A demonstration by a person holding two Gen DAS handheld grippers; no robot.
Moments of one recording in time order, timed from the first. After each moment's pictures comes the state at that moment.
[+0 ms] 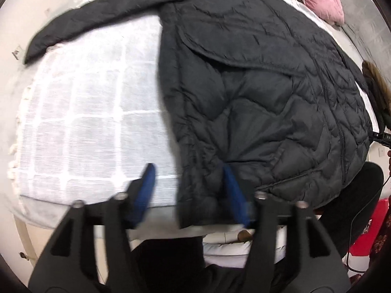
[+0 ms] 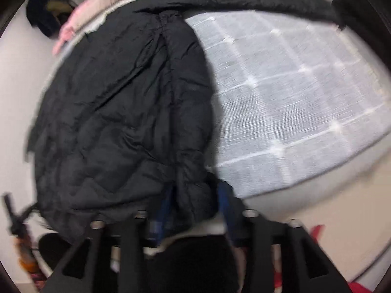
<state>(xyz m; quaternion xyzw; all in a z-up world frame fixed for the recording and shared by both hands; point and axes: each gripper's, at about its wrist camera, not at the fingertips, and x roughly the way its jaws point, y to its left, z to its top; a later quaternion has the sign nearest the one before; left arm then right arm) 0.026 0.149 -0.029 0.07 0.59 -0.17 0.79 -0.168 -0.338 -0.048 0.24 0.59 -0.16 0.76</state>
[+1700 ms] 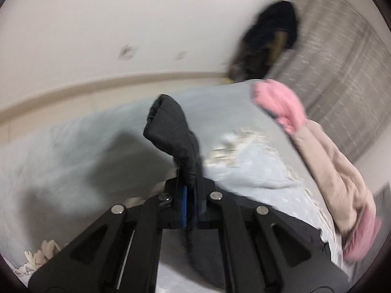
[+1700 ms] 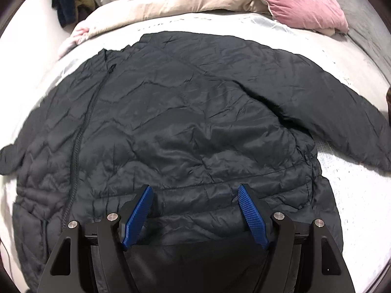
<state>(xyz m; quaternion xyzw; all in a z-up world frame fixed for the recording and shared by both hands) 0.287 0.298 0.036 -0.28 0.30 0.11 0.91 0.085 -0.294 -0.049 0.17 0.50 -0.15 0.83</state>
